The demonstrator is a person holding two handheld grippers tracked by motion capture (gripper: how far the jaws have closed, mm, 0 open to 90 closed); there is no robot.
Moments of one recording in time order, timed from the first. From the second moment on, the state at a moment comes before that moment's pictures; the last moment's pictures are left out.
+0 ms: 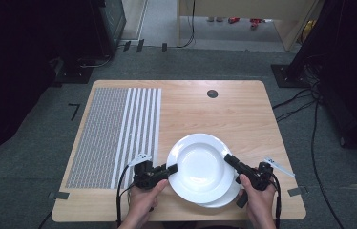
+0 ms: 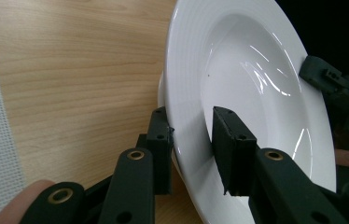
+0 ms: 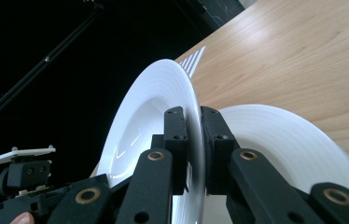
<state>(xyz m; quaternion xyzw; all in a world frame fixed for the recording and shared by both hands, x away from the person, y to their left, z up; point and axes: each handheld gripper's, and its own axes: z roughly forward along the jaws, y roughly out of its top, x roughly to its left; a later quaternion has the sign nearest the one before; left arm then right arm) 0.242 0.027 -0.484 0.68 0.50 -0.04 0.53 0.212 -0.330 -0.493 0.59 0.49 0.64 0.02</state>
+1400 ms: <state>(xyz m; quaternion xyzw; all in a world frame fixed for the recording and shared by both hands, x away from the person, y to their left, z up) 0.298 0.193 -0.424 0.61 0.59 0.03 0.53 0.316 -0.164 -0.451 0.56 0.53 0.63 -0.07</state>
